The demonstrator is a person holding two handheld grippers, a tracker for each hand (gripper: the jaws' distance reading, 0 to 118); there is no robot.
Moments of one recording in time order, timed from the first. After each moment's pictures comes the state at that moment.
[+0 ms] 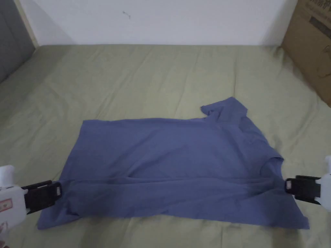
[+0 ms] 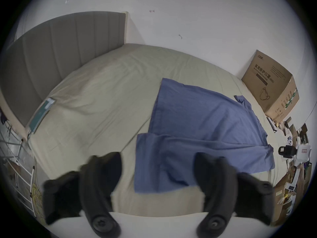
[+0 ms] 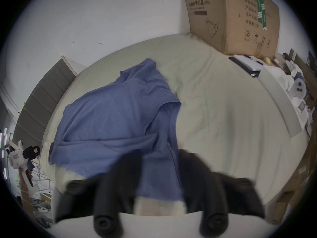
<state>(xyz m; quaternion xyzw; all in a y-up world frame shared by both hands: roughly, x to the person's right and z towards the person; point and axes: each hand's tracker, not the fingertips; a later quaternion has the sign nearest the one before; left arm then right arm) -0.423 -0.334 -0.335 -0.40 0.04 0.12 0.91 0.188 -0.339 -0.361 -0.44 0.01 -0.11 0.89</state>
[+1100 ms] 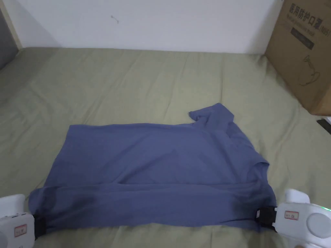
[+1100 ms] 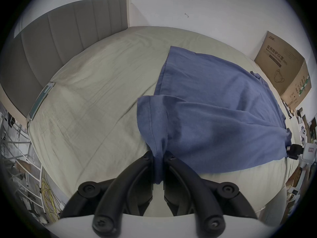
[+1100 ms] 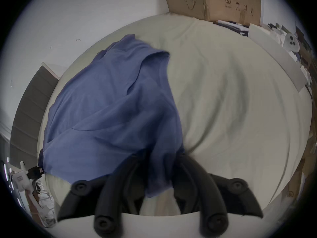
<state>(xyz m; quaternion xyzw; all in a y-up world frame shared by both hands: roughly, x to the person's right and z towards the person) -0.411 -0.401 -0.359 -0.47 0.07 0.08 0.87 0.162 -0.430 -0.372 -0.49 -0.06 -0.18 0.85</state>
